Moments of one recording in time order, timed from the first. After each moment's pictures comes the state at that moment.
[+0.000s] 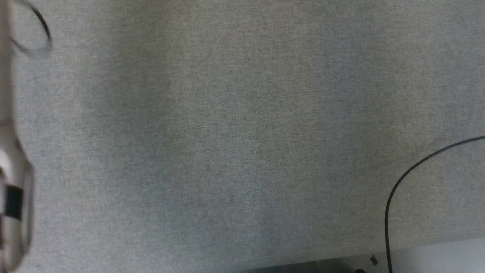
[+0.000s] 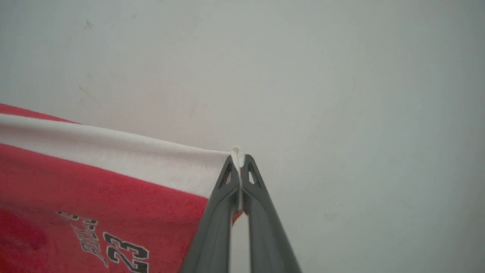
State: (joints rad) left arm -1.48 0.36 -0.29 0.55 -0.23 0.01 -0.11; right arm -1.52 -0.11 -0.11 0.60 -0.09 0.13 0.01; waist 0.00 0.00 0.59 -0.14
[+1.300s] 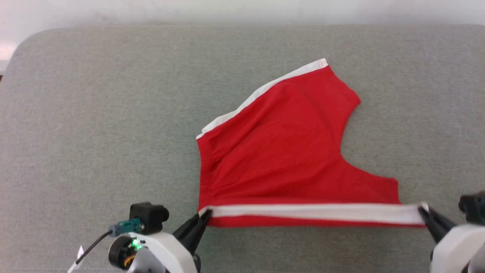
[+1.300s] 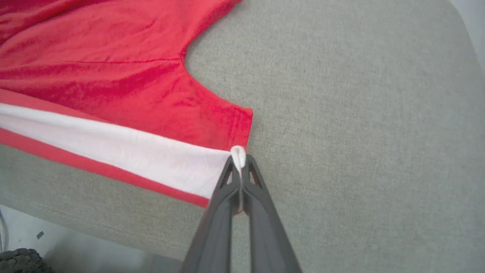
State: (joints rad) left arm -0.01 0.38 -0.45 -0.07 -0.69 0.02 0.21; right arm 0.21 -0.29 -0.09 -0.35 0.30 0.13 0.63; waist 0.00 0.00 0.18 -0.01
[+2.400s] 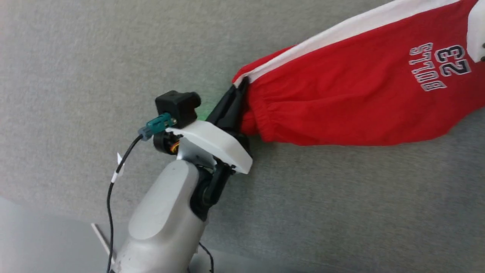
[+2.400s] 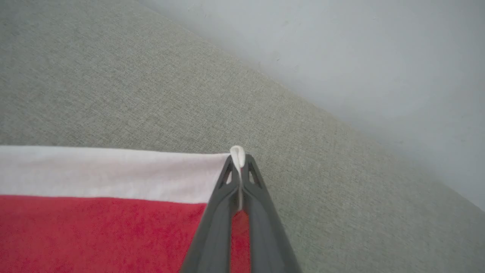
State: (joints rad) left arm -0.56 0.07 -0.45 0.28 -0.64 0.04 -0.07; right arm -0.98 -0.50 0.25 0.44 0.26 0.13 0.48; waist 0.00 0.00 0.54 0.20
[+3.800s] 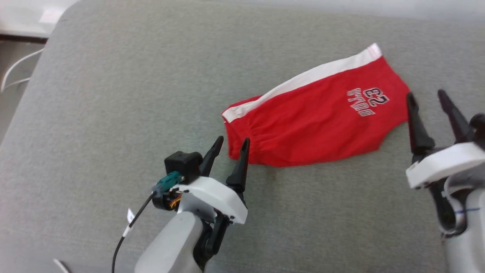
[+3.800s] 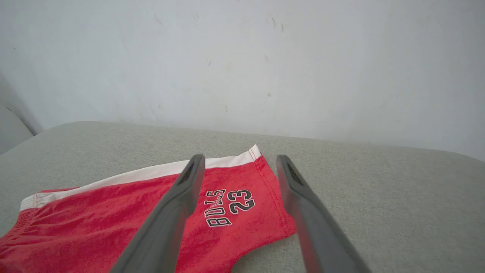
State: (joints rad) left arm -0.37 0.11 -0.54 0.32 -0.63 0.11 -0.19; right arm -0.30 -0.17 -0.08 0.12 0.22 0.13 0.00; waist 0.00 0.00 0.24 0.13
